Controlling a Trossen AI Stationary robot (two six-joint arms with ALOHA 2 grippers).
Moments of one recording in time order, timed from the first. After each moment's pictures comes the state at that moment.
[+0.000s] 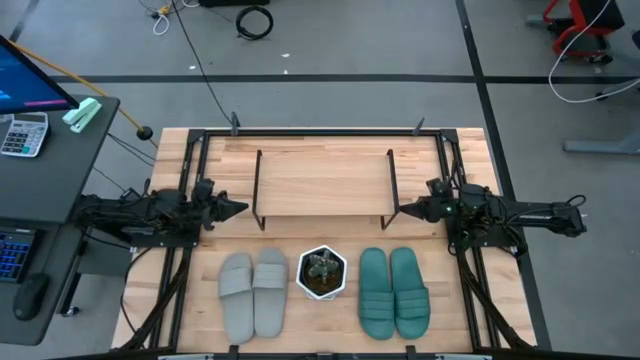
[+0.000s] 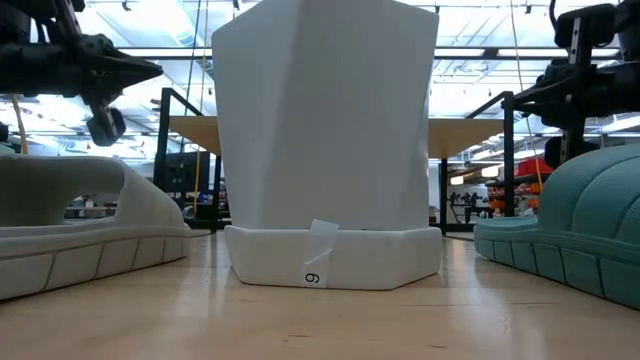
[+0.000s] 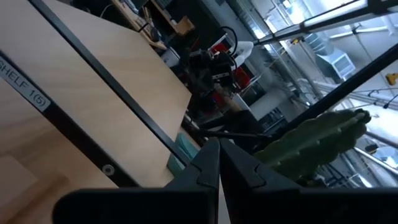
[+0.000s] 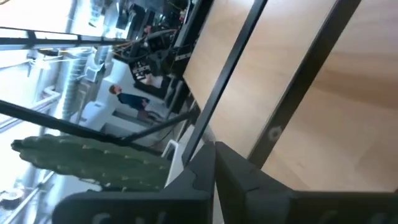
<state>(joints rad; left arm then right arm) -0.08 0.01 0.03 0.08 -0.19 -0.88 -0.08 0.09 0.04 -0.05 -0.05 1.18</state>
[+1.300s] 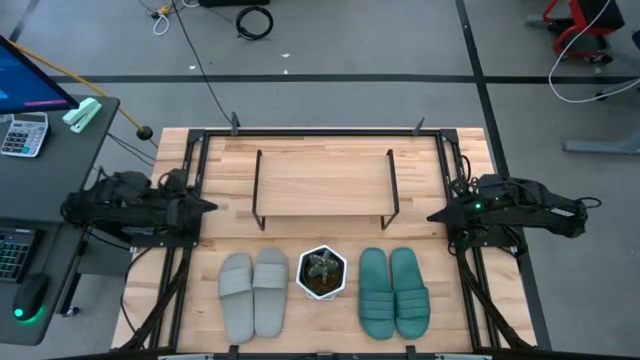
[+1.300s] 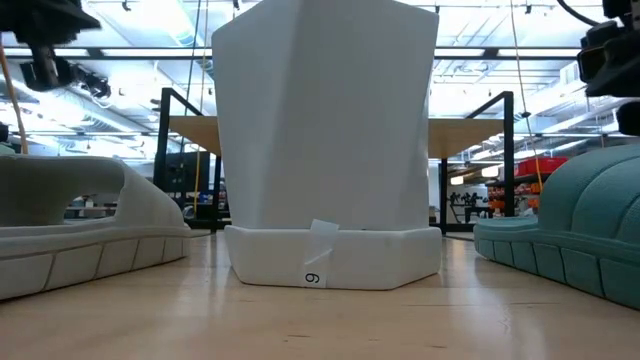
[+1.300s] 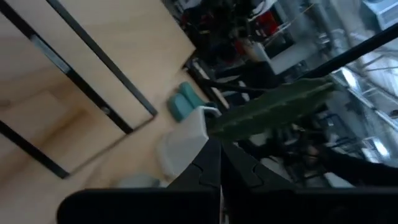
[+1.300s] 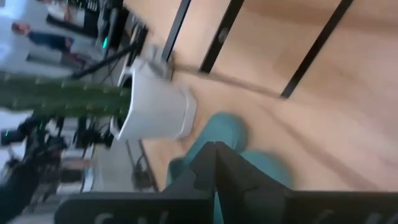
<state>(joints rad) -0.08 0.01 0.55 -0.70 -0.04 -0.97 -0.08 0.08 0.48 -0.92 -0.23 1.14</state>
